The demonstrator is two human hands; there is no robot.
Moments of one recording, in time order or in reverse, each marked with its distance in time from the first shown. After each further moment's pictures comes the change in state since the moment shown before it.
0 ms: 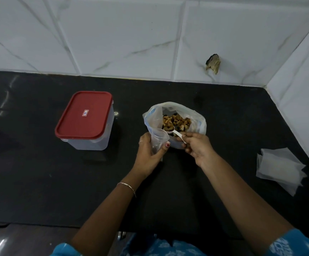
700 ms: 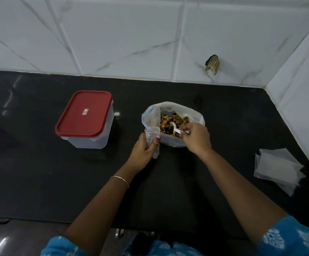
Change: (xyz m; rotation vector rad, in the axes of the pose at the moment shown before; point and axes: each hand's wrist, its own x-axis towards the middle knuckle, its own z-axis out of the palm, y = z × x) left_hand 0.009 -0.001 -0.014 -0.015 -0.106 -0.084; right_hand 0.015 -0.008 -0.010 -0.883 0.144 -0.558
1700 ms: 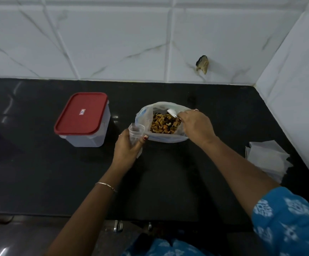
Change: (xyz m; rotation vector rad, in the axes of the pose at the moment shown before) left_hand -0.040 0.027 -0.016 0.056 0.249 0.088; right_hand 0.006 0.008 -0.032 -0.576 0.196 -0.573
